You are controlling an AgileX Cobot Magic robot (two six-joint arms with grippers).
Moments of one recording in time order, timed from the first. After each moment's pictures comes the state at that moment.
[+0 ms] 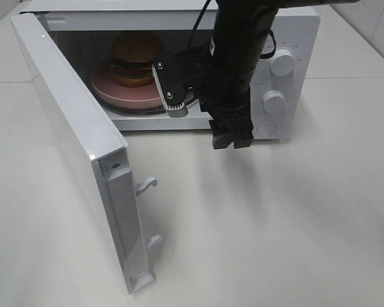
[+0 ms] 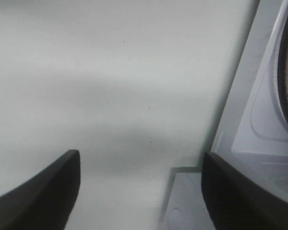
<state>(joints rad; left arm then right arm) 0.01 0.00 -0.51 -0.09 1.05 0.07 0.69 1.96 -1.52 -0.16 0.88 -1.10</state>
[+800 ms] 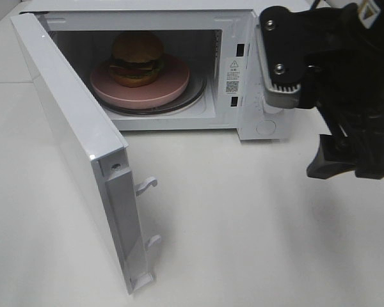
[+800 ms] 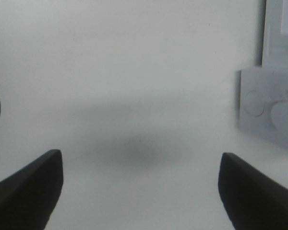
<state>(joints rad) 0.01 0.00 -0.51 -0.09 1.05 0.07 0.67 1.38 -1.11 -0.15 1.03 -0.84</state>
